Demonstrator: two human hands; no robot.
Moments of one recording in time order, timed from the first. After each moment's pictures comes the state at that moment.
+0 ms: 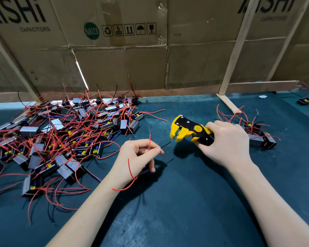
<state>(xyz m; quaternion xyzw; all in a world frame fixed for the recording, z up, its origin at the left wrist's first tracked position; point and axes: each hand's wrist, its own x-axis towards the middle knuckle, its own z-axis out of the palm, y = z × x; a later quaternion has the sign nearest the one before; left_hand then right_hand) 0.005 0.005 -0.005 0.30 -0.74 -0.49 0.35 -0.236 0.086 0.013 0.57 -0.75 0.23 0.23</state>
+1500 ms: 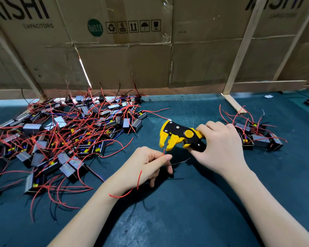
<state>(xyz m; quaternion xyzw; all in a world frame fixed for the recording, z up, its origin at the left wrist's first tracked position) 0.007 0.015 0.001 0.29 -0.81 -0.47 0.18 -0.208 0.086 0.016 0.62 -0.71 0.24 0.23</state>
